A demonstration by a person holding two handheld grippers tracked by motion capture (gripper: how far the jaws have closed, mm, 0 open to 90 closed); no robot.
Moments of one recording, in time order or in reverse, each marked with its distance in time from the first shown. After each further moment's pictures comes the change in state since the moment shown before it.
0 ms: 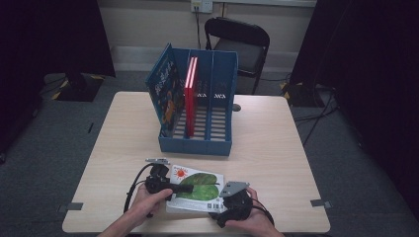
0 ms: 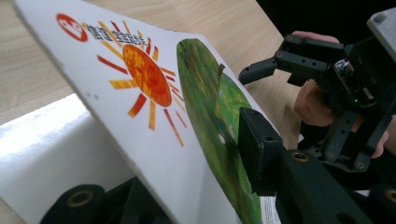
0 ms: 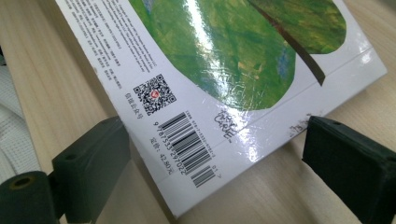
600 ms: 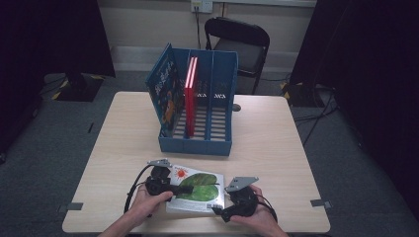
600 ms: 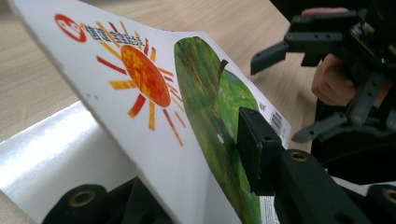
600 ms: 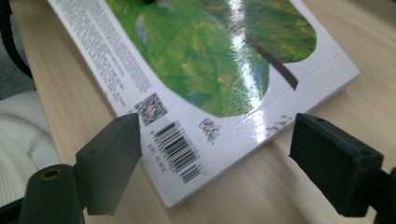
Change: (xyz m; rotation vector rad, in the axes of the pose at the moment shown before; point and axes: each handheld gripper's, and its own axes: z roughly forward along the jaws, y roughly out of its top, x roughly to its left) left arm -0.007 0.000 0.000 0.011 0.048 0.097; right arm -0.015 0.000 -0.013 -0.050 0.069 0.083
